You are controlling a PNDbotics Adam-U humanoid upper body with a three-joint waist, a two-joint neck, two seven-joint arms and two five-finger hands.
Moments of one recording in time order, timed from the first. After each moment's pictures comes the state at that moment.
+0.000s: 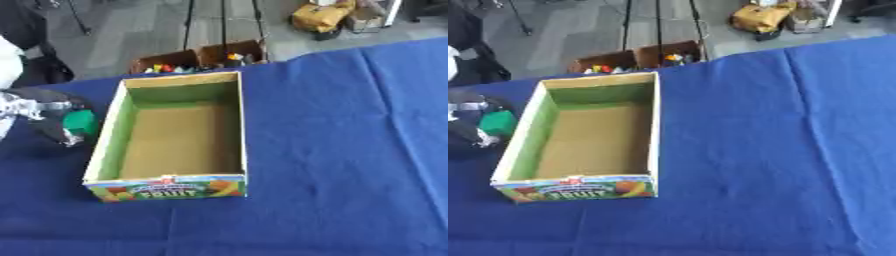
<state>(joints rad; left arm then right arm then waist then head) -1.08 0.77 0.01 -0.85 -0.97 -0.34 -0.77 -0.50 -0.34 -0.25 -1.98 0.22 -0.51 -0.21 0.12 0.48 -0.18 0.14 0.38</state>
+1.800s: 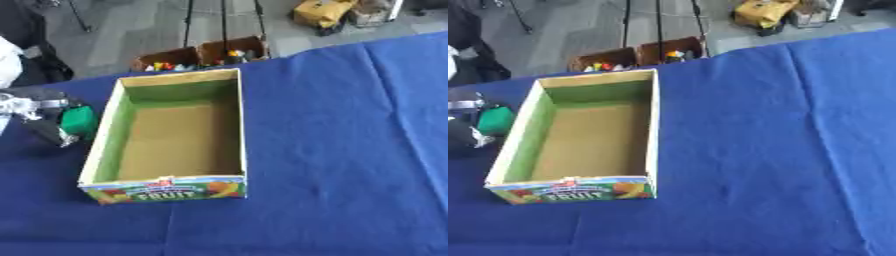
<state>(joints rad) -1.08 0.79 0.02 -0.85 -0.94 -0.33 -0.74 -0.49 -0.35 -0.27 -1.98 0.21 -0.51 -0.22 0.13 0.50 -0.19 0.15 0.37</state>
